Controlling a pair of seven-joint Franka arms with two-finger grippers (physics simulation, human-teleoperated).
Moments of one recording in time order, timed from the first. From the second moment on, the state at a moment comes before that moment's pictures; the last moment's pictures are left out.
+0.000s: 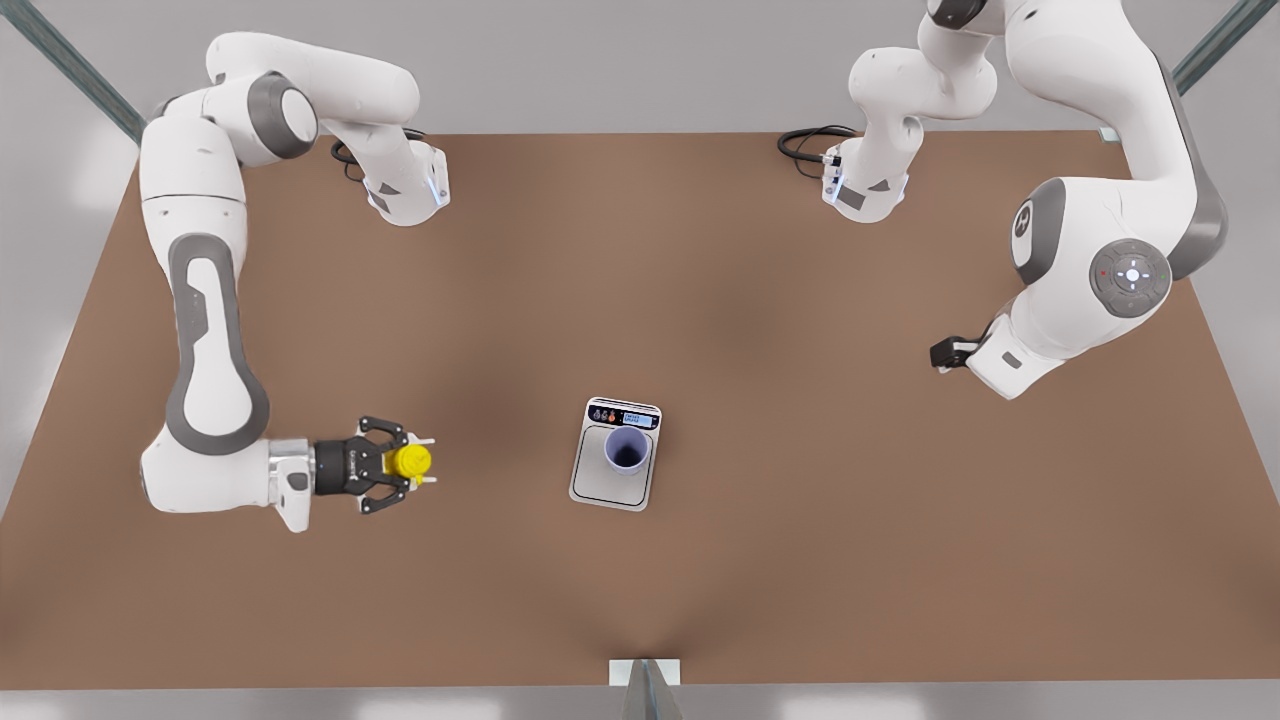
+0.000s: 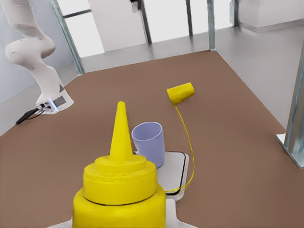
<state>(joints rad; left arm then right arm) -0.17 0.20 0.06 -1.51 0.05 1.56 -0.08 -0.22 0.73 0.31 -1.31 0.86 1.68 -1.77</state>
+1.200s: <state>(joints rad) -0.18 0.26 0.06 -1.52 0.06 1.58 -0.08 -0.21 1.08 0.31 -1.33 1.16 1.62 -2.24</state>
